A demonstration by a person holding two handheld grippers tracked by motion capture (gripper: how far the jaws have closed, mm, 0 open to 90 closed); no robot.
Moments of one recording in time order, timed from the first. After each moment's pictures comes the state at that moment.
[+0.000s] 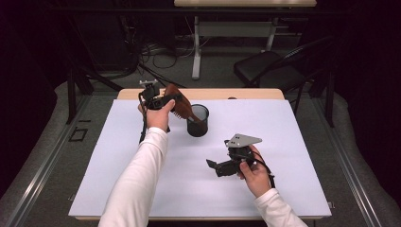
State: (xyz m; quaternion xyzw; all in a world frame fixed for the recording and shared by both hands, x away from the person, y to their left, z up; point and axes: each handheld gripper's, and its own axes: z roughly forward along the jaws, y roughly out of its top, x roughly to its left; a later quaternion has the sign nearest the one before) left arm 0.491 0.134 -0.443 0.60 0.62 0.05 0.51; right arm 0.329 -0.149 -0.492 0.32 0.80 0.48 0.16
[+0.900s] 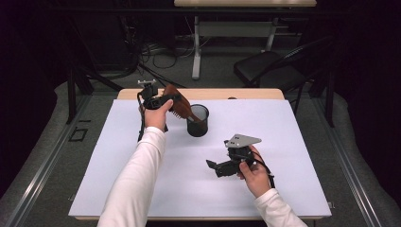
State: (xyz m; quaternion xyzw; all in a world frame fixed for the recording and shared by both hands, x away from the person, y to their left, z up) left arm 0.498 0.141 -0.449 0.59 0.62 0.04 0.51; right arm 0.329 -0.148 -0.493 0.32 0.81 0.47 0.16
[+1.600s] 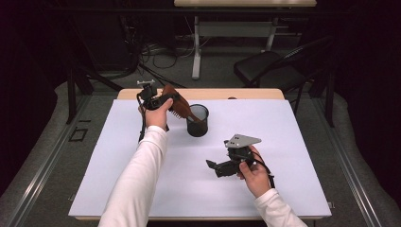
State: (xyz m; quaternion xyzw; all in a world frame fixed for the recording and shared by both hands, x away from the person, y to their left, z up) left arm 0.498 0.140 -0.450 0.57 0.64 0.05 0.51; right arm 0.329 -0.148 -0.493 0.32 0.81 0.47 0.16
